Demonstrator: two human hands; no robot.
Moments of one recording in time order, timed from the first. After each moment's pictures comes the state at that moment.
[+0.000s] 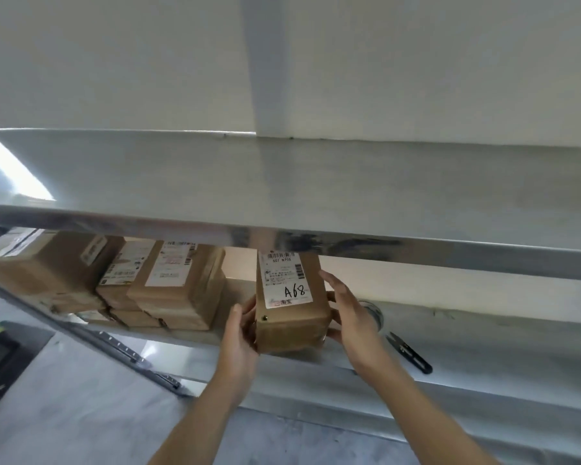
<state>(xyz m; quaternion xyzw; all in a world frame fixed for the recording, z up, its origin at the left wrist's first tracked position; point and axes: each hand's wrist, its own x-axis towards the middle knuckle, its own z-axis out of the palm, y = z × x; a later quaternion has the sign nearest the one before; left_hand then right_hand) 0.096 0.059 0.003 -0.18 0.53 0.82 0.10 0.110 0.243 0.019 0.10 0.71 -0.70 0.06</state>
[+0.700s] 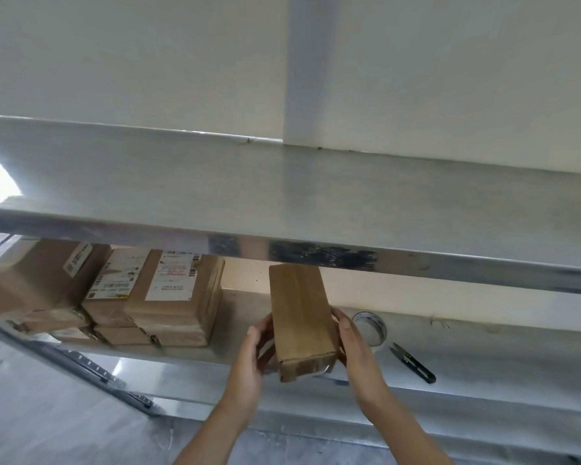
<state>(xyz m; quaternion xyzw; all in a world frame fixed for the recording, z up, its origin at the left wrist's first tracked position) 0.086 0.031 -0.043 -0.08 0.58 0.79 0.17 0.119 0.207 -0.012 0.16 0.72 -0.67 0.03</state>
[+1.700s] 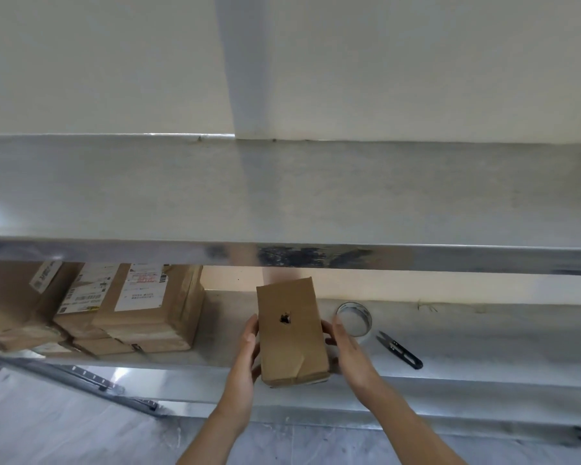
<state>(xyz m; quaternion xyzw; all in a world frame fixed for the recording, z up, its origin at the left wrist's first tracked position) 0.092 0.056 -0.056 -0.09 0.66 0.72 0.19 0.115 0.250 -0.056 0.21 0.70 -0.67 0.13</state>
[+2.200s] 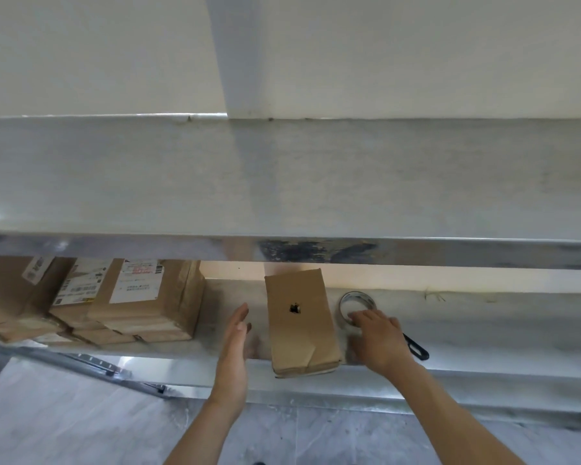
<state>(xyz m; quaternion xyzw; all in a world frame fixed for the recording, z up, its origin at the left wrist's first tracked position) 0.083 0.047 -0.065 -0.12 0.68 0.71 0.10 0.098 0.313 -0.088 0.07 0.98 -0.12 0.14</state>
